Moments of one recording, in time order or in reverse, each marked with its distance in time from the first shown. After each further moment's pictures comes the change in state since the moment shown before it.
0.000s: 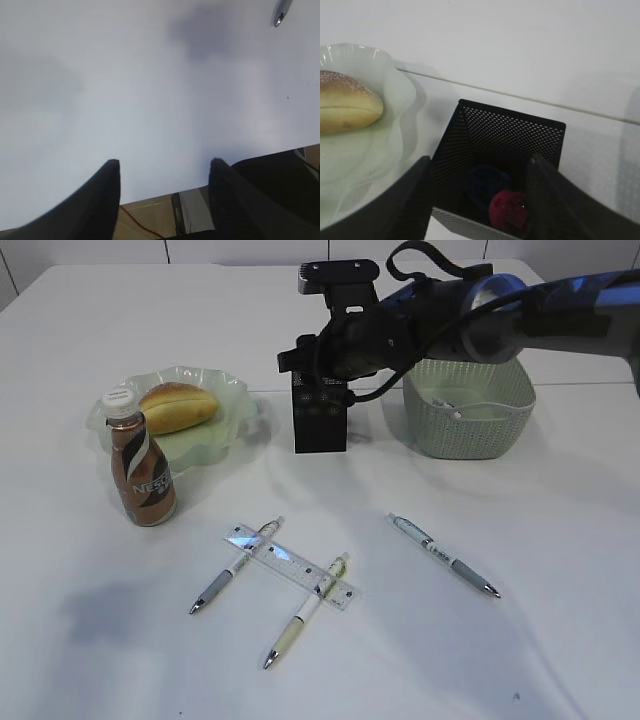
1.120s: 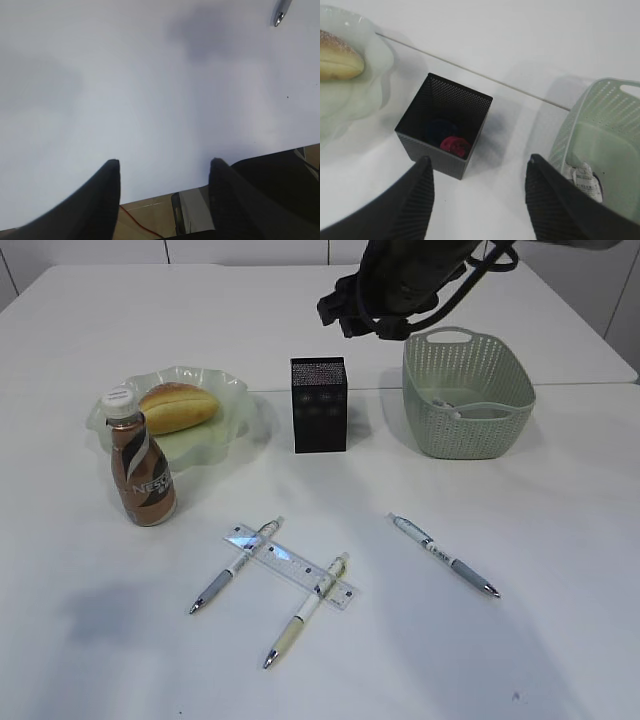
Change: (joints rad) left arm 0.000 0.000 0.000 0.000 0.000 0.000; right arm -0.006 -0.244 0.000 0.034 0.417 -0.254
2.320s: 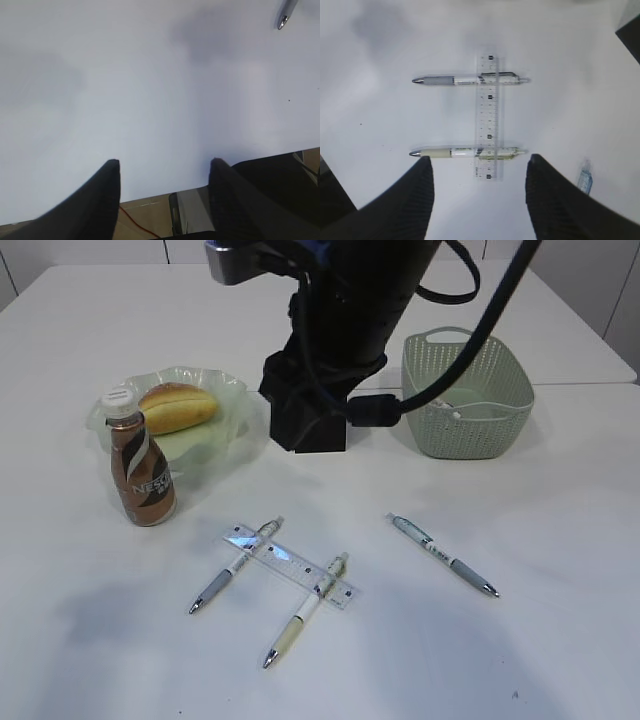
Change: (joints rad) left arm 0.000 0.000 0.000 0.008 0.002 -0.031; right arm 0.146 -0.129 0.018 0.414 0.557 -0.507
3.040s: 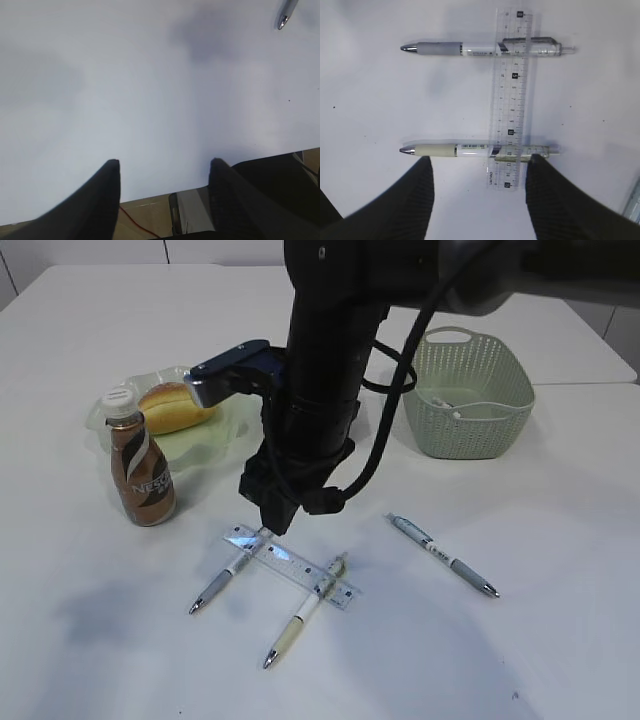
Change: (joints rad) left arm 0.000 0.000 0.000 0.000 0.000 0.000; right arm 0.068 0.189 0.000 -0.026 0.000 0.016
